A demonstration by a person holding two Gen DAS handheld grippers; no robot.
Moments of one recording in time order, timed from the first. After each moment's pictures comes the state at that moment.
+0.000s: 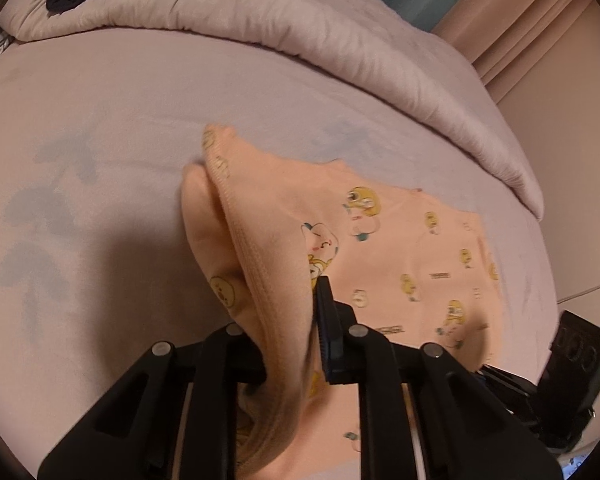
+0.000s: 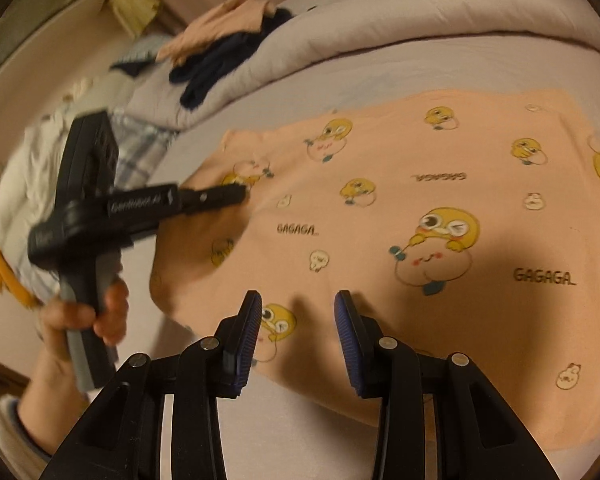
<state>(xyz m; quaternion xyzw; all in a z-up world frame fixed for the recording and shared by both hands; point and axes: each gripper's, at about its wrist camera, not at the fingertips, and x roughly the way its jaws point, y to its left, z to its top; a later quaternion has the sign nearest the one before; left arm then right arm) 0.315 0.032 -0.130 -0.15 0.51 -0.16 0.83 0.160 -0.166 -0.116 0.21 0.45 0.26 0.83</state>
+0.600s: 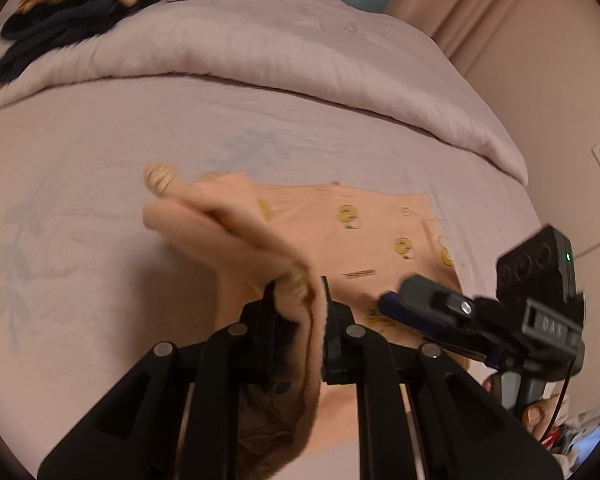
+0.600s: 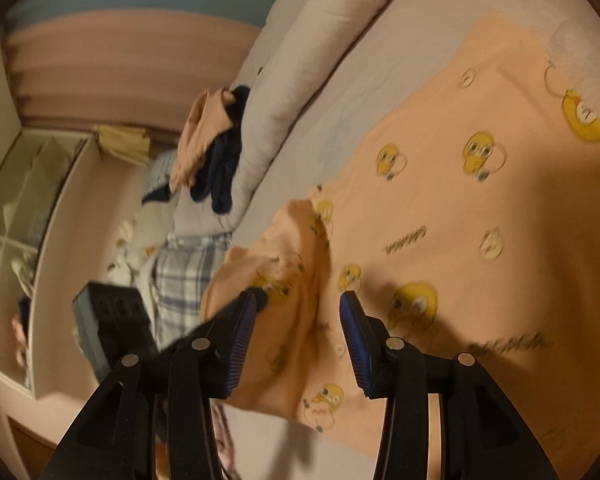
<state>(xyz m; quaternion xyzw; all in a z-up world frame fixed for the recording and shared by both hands) 0.306 -0.056 -0.094 -0.07 0.49 -0.21 0.84 0.187 -0.235 -0.134 0.49 0.40 0.28 0.73</state>
